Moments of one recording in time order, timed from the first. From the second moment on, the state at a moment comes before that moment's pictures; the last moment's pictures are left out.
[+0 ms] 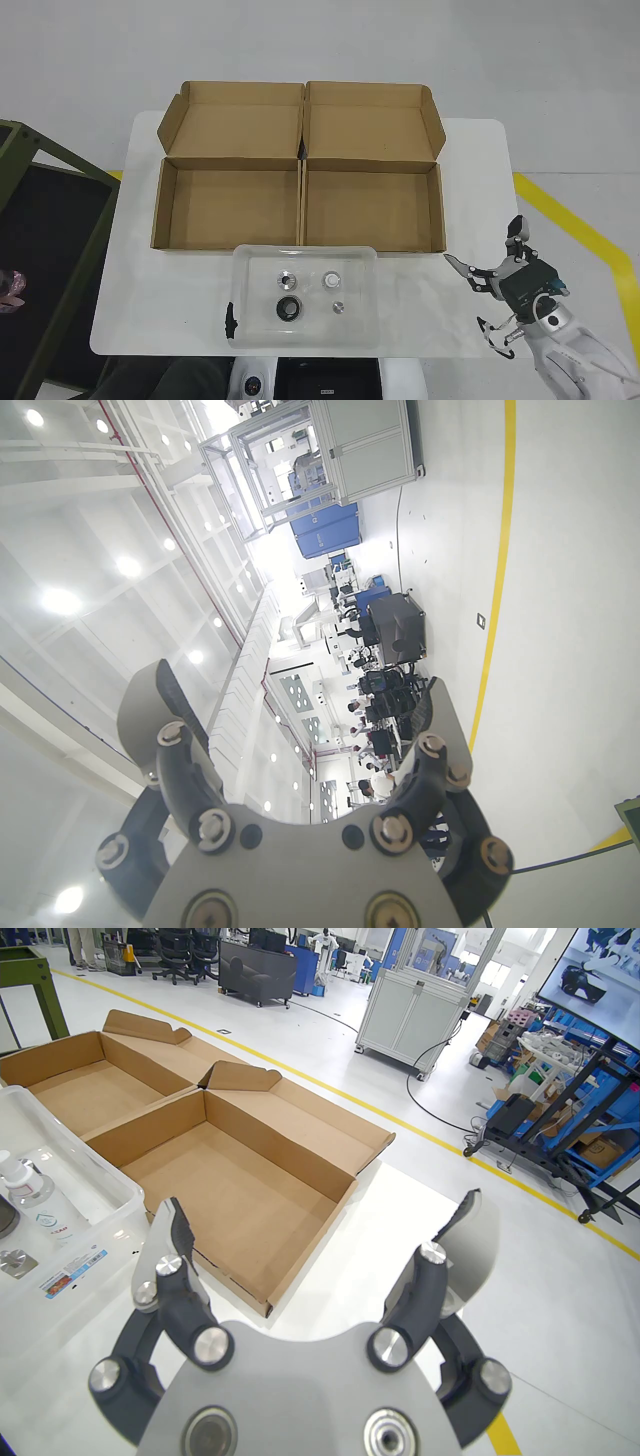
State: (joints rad) left arm -0.36 -0.19 -0.39 -1.44 1.98 -0.36 0.13; right arm -1.94 -1.21 1.83 -2.13 -1.46 -0.52 -0.23
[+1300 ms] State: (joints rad) left arm -0.36 -0.19 -0.39 -1.44 1.98 -0.36 0.13; right arm -1.75 -1.19 1.50 -2.16 -1.44 -0.80 0.19
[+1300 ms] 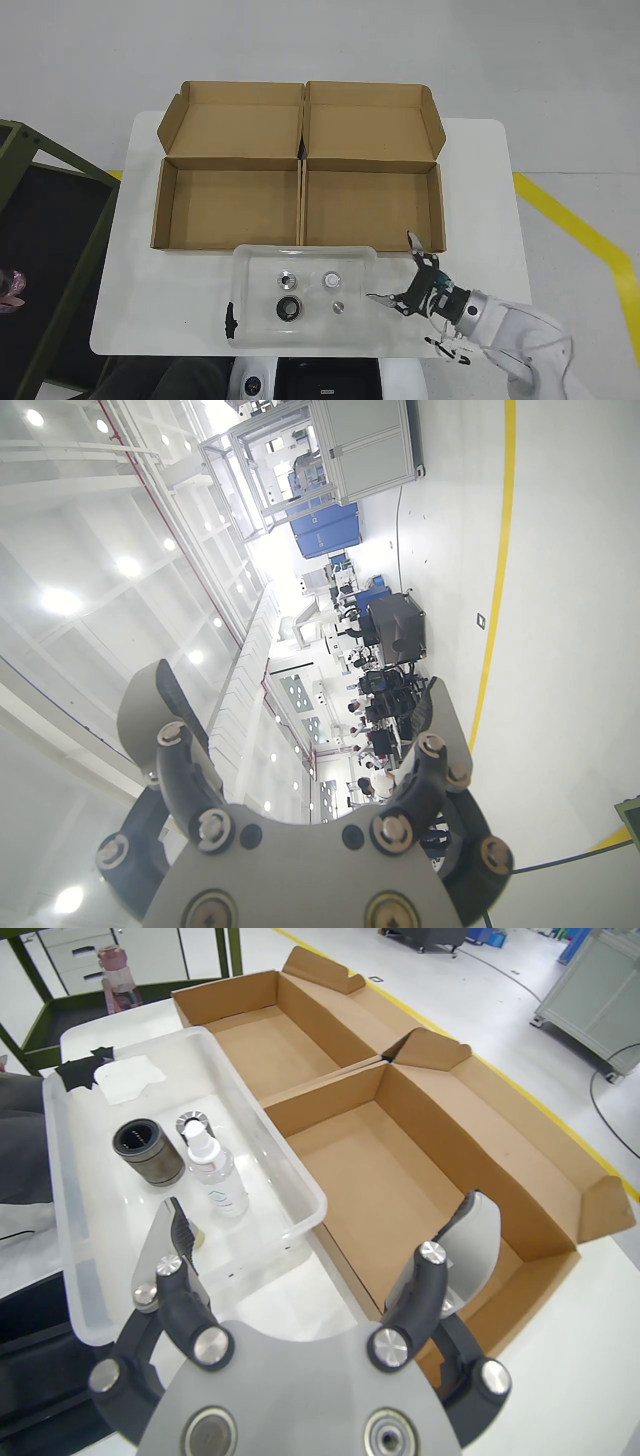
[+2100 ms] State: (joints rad) left arm -0.36 -0.19 -0.39 -1.44 1.98 -0.36 0.13; right arm -1.52 -1.19 1.14 -2.15 -1.40 -0.79 0.58
